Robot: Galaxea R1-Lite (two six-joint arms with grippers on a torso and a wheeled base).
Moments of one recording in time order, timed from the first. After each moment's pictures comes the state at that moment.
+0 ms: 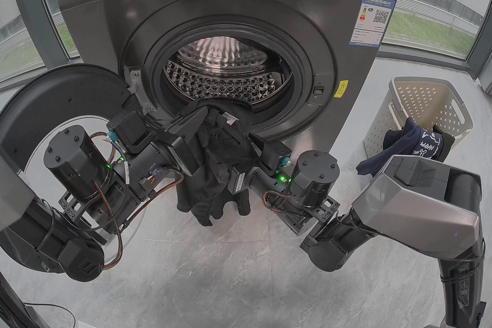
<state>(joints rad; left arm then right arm) -0.55 1.81 -0.56 -1.55 -0.08 -0.18 0.77 2.37 -1.15 -1.46 -0.10 0.07</state>
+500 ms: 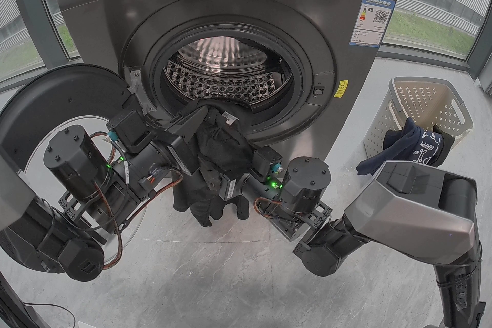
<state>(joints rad) -0.54 1.81 -0.56 -1.55 -0.08 -0.18 0.80 2.39 -1.16 -1.45 -0.10 0.07</state>
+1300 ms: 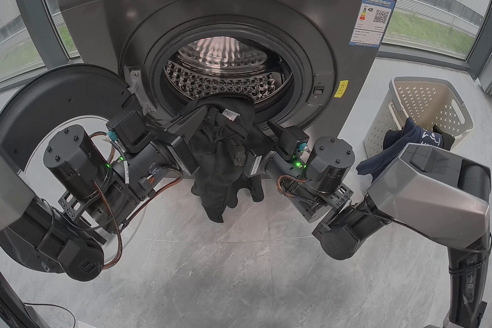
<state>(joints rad) -0.54 1.81 -0.56 -1.55 -0.08 -0.18 0.71 2.32 -1.13 -1.46 -0.14 0.09</state>
